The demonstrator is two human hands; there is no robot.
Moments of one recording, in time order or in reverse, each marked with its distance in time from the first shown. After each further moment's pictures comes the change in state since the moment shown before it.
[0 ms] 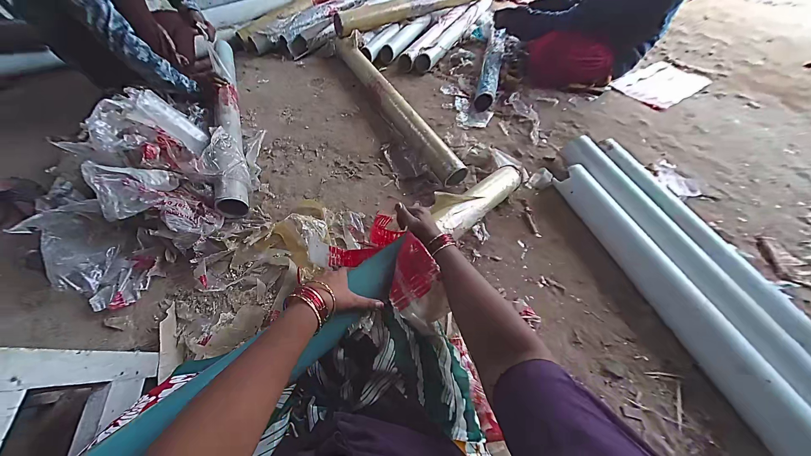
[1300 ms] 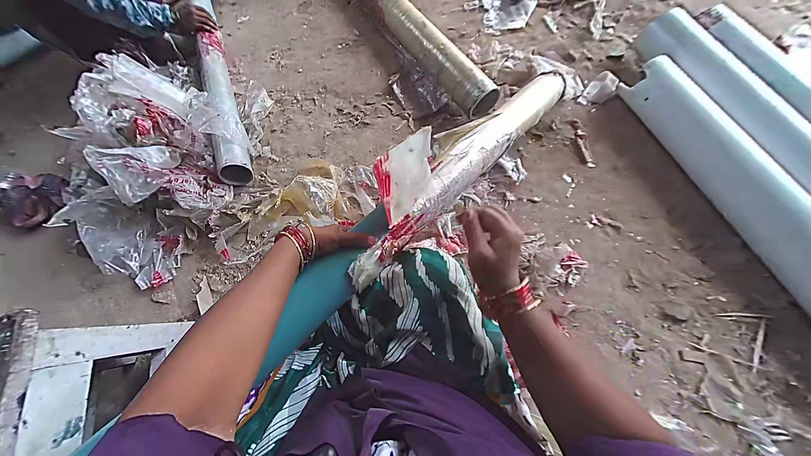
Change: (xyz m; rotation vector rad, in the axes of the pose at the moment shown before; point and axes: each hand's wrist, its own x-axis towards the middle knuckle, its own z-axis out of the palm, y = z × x) left_hand 0.038 -0.038 -0.021 -0.542 -0.292 0.073; right_hand -0.168 -0.038 0.011 0.036 0.546 -0.109
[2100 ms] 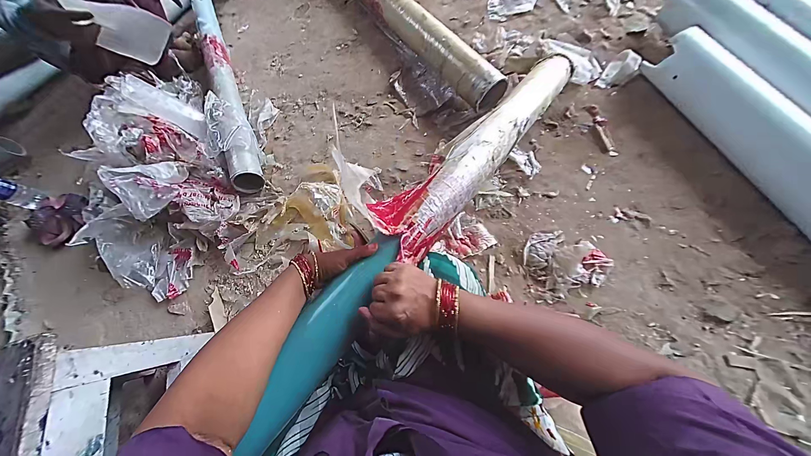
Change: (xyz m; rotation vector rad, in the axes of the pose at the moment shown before) left_hand 0.004 -0.021 0.014 -0.260 -0.147 -0.012; right_hand -0.008 -0.046 0.071 0.063 -0.670 -0.970
